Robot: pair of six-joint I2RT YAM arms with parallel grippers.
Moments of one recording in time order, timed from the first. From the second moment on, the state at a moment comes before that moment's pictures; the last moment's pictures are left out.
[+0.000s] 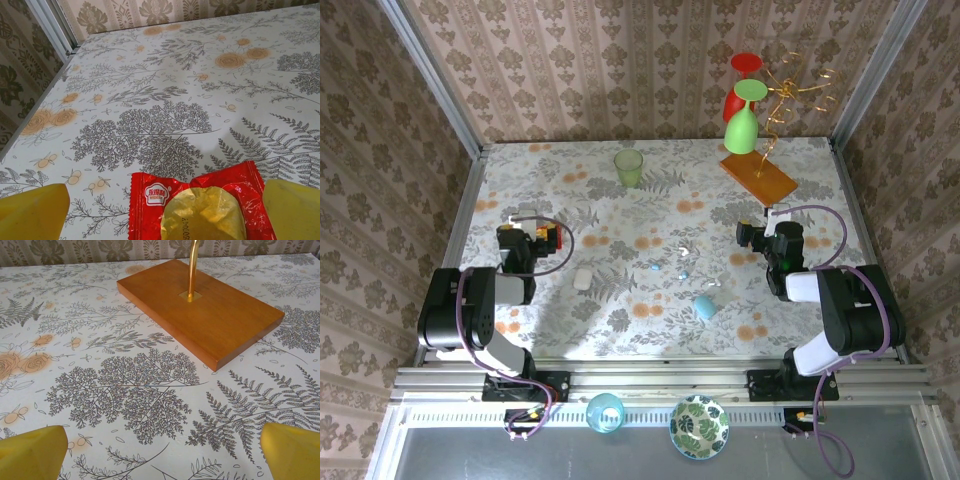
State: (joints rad) left arm -0.04 1.56 0.38 0.84 -0.09 0.11; right arm 0.02 1.53 0.40 0.74 0.07 0.05
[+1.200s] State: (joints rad) left arm -0.56 1.16 0.41 0.50 -0.13 0.42; right arm 0.35 1.00 0.75 -0.39 0.15 0.27
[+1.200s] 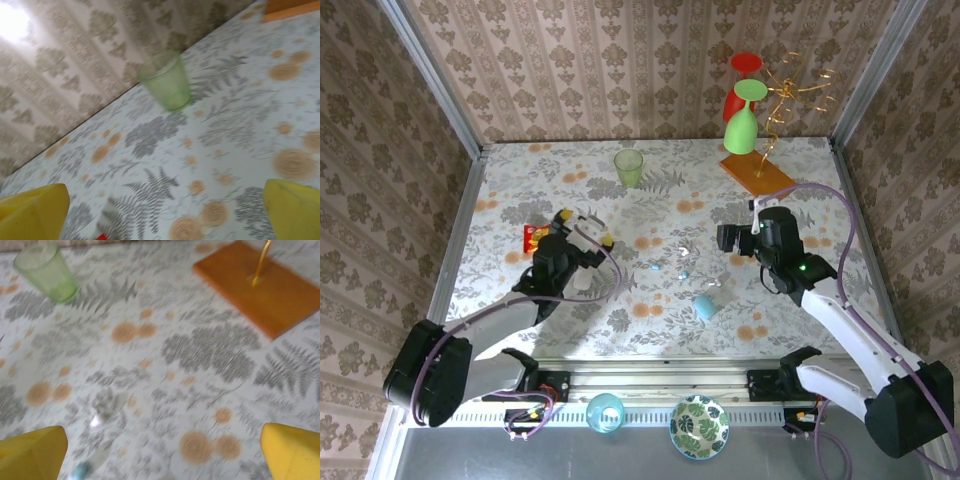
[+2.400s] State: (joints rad) left arm -0.66 0.98 0.36 0.21 0.41 0.46; right arm 0.75 1.68 1.02 -0.90 0.07 0.38
